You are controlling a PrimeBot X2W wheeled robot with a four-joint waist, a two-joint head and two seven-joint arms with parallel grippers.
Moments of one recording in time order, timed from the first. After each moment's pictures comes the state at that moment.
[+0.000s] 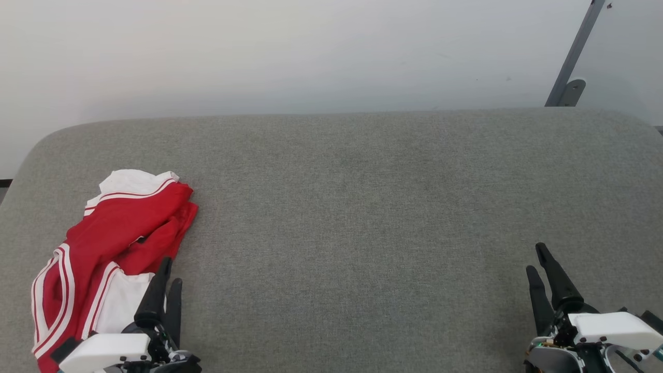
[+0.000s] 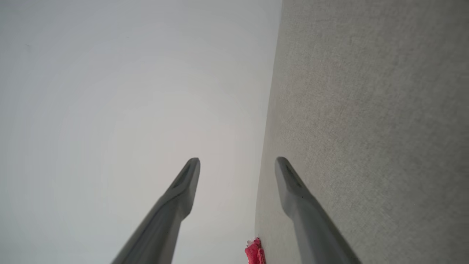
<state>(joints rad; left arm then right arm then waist) -0.05 0.03 0.11 0.30 -1.61 -0.13 0.11 -0.06 -0.04 -0.11 0.30 1.61 0.13 0.11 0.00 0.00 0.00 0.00</state>
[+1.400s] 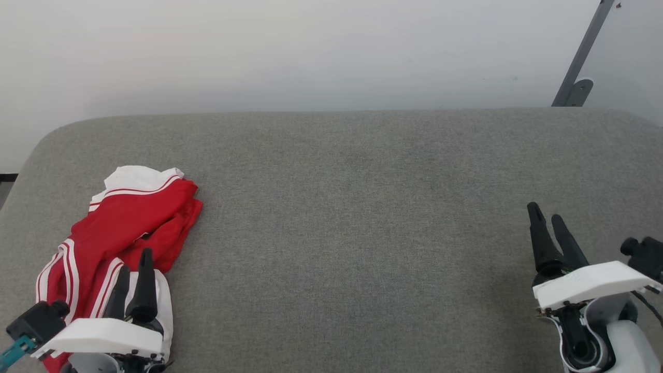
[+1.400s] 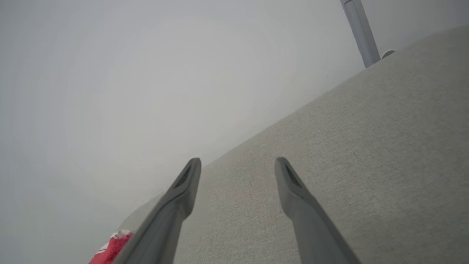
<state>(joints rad) -0.06 0.13 0.10 0.26 -0.87 -0.13 -0.07 -0.19 -0.14 -0.02 0.33 0.86 0.13 -0.06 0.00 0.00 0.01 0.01</state>
